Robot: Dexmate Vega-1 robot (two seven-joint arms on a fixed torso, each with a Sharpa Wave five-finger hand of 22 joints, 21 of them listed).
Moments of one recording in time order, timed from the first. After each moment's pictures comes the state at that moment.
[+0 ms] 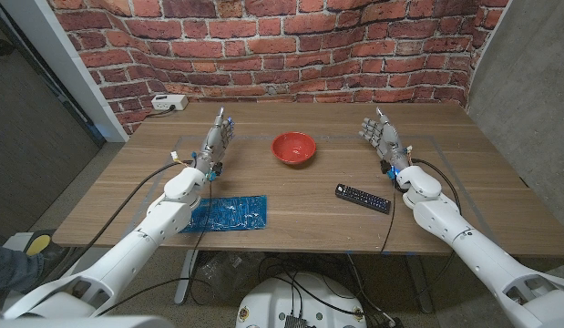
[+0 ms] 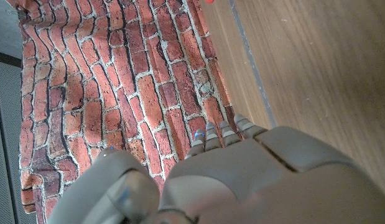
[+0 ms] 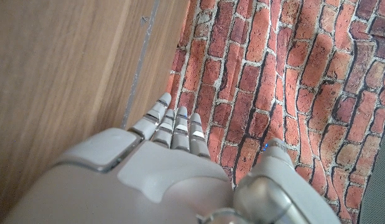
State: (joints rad) left arm 0.88 0.56 0.36 -1.38 -0.61 -0.27 0.02; left_hand 0.27 -0.03 -0.02 0.12 0.28 -0.02 0.03 0.20 0.18 0.02 0.02 0.22 0.18 -0.05 0.02 0.19 0.18 -0.06 -0.02 0.22 0.18; right arm -0.87 -0.51 -0.36 -1.31 0.66 0.33 0.04; right_hand 0.15 -0.02 0.24 -0.11 0.19 0.20 0.13 0.20 0.18 0.20 0.14 0.23 0.18 0.09 0.09 0.19 0.18 0.23 -0.04 0.31 0.18
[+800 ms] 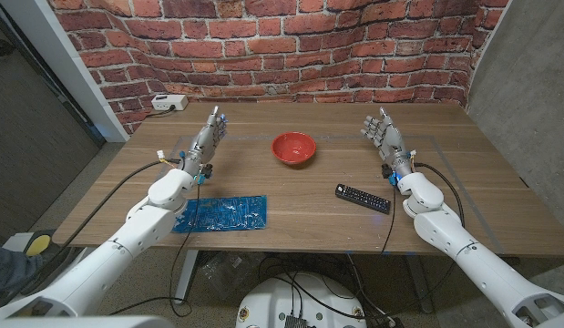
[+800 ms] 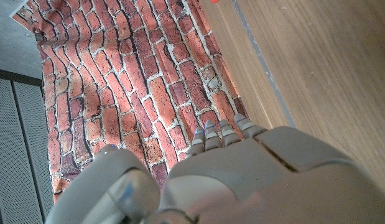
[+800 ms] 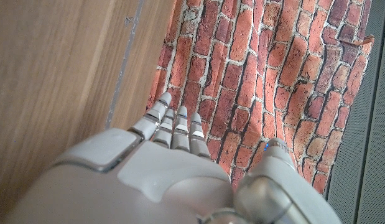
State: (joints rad) left arm 1.00 0.67 0.31 -1.54 -0.58 -0.28 0.06; left_hand 0.29 -0.01 -0.02 0.12 0.28 0.01 0.04 0.20 0.18 0.06 0.02 0.22 0.18 -0.03 0.01 0.20 0.18 -0.05 0.00 0.22 0.18; right arm -0.96 -0.52 -0.34 -1.41 0.61 0.40 -0.02; right_hand 0.15 -0.02 0.24 -0.11 0.19 0.20 0.12 0.20 0.18 0.20 0.14 0.23 0.18 0.09 0.09 0.19 0.18 0.24 -0.04 0.31 0.18
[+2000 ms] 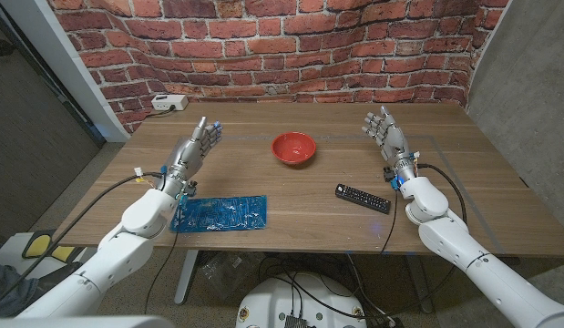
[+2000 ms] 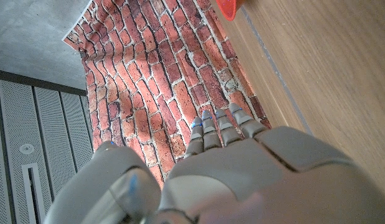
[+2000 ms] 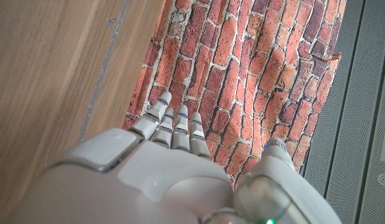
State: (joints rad) left arm 1.23 0.75 0.20 -1.65 -0.58 -0.46 0.01; left_hand 0.32 -0.02 -0.03 0.10 0.28 0.14 0.06 0.23 0.18 0.21 0.02 0.24 0.18 0.12 0.01 0.22 0.18 0.09 0.00 0.25 0.18; right arm -1.04 -0.57 -0.33 -1.55 0.55 0.44 -0.09; right_hand 0.16 -0.01 0.24 -0.11 0.19 0.21 0.12 0.20 0.18 0.23 0.13 0.23 0.18 0.10 0.09 0.19 0.18 0.24 -0.04 0.31 0.18
